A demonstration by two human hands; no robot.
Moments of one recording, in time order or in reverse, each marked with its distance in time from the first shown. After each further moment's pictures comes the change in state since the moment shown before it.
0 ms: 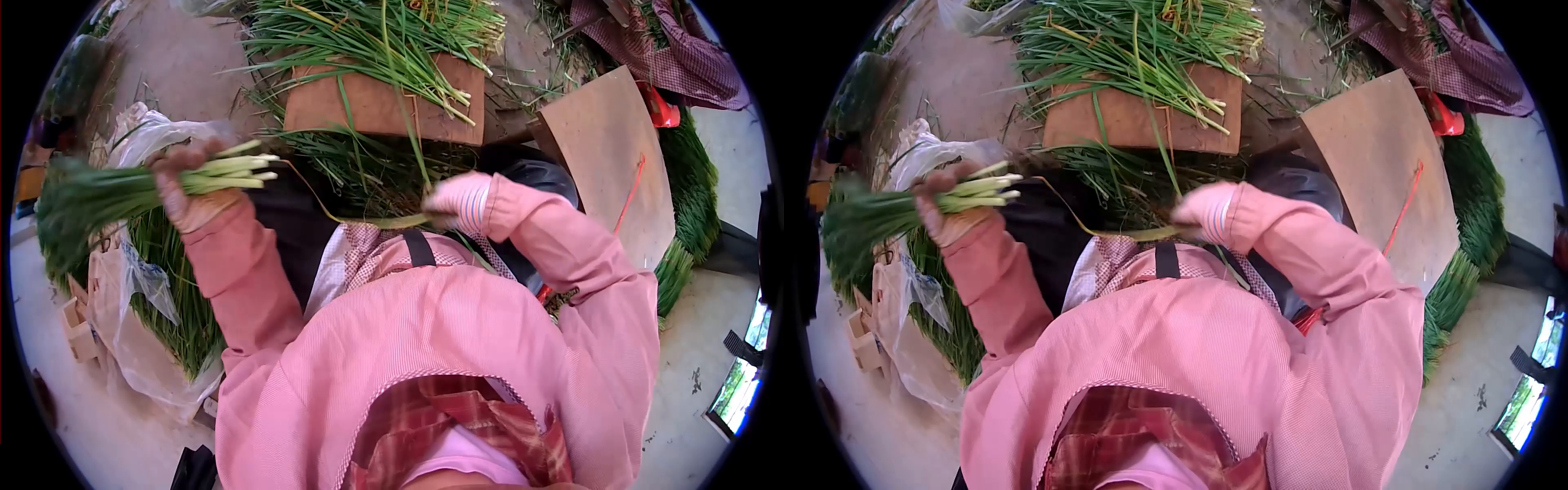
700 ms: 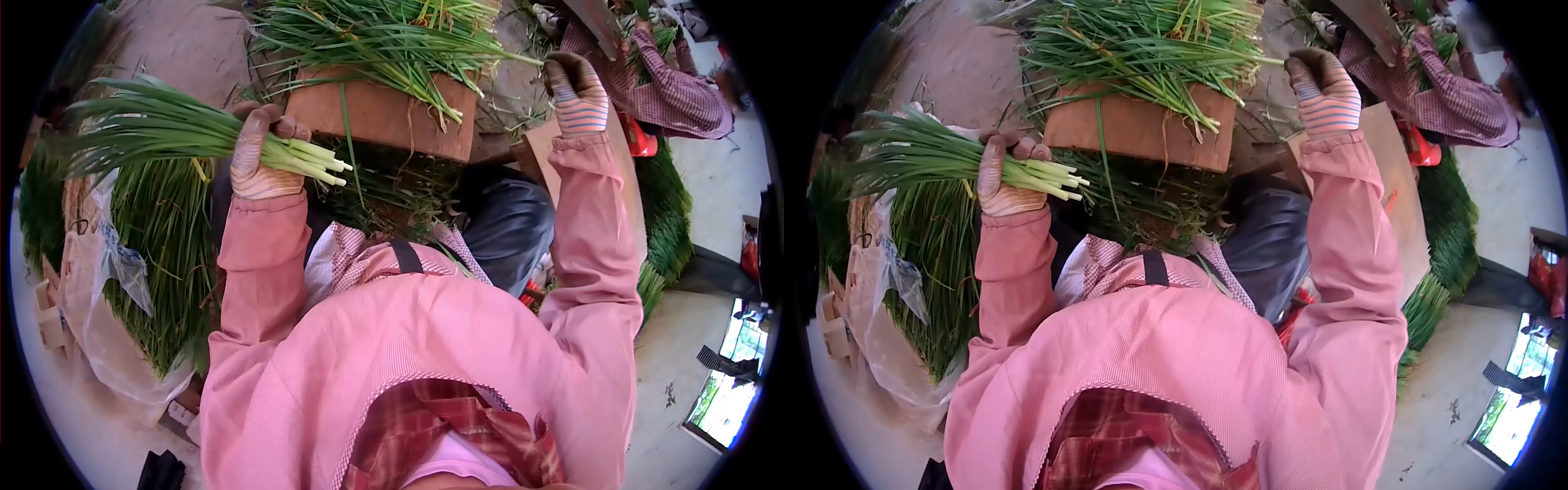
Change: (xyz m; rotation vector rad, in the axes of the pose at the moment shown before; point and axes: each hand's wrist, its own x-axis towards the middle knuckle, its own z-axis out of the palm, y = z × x) left_hand -0.008 -0.065 0.040 -0.208 0.192 -0.070; right_hand -0.071 0.069 -0.112 0.378 1.276 0.252
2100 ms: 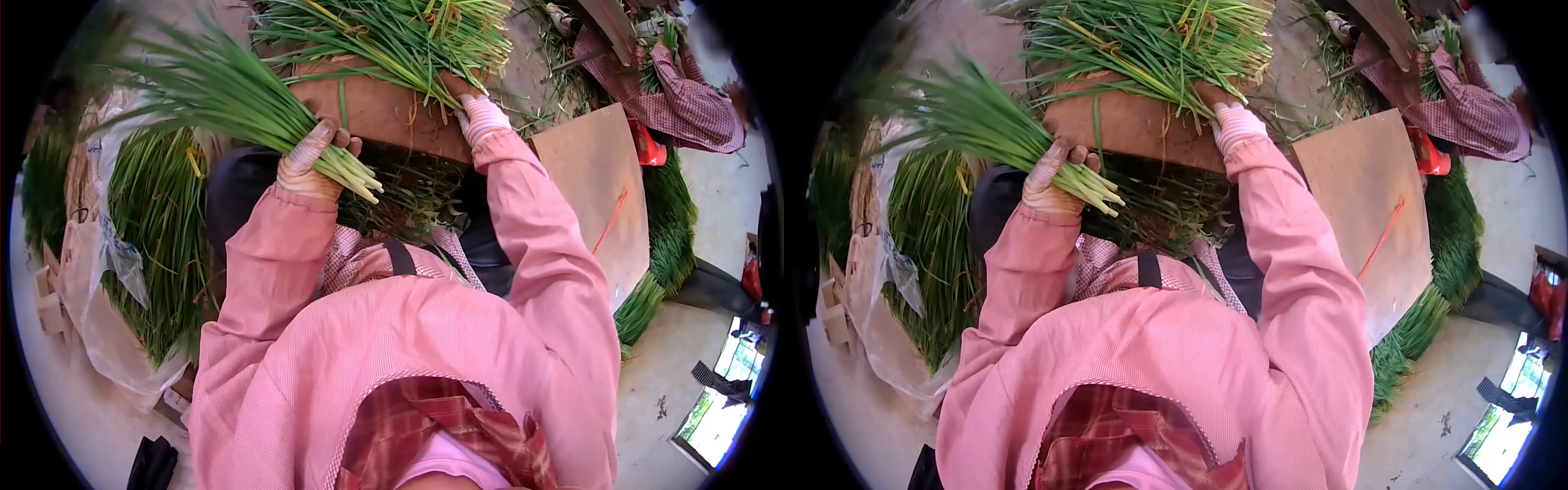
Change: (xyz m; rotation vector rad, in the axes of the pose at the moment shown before) left_hand -0.008 -0.059 -0.022 0.001 0.188 -0.246; right_hand -0.023 0.081 0.104 -0.870 -0.439 0.180
